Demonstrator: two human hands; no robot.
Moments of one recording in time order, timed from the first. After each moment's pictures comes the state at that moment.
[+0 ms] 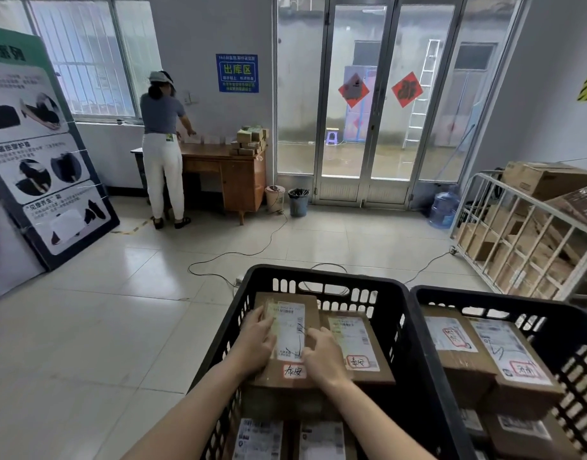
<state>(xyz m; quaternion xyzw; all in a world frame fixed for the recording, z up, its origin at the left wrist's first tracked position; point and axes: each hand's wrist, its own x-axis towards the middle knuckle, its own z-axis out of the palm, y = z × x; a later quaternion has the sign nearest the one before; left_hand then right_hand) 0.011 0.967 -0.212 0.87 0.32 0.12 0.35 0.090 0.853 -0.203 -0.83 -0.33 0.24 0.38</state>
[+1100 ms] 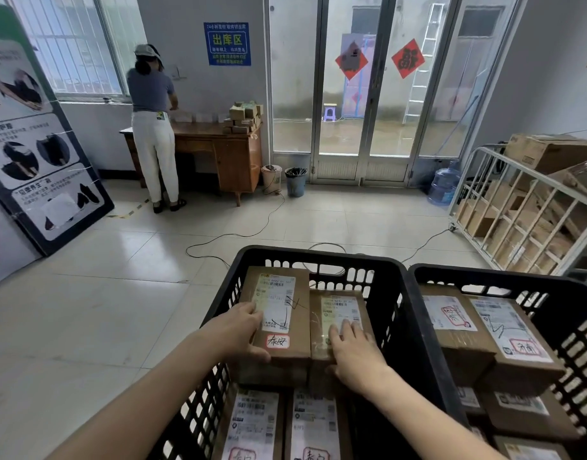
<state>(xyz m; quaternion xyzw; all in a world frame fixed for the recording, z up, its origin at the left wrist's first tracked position) -0.005 0.977 -0.191 0.96 0.24 -0.12 0.08 0.146 0.821 -0.248 -0.86 -0.49 0.11 -0.07</state>
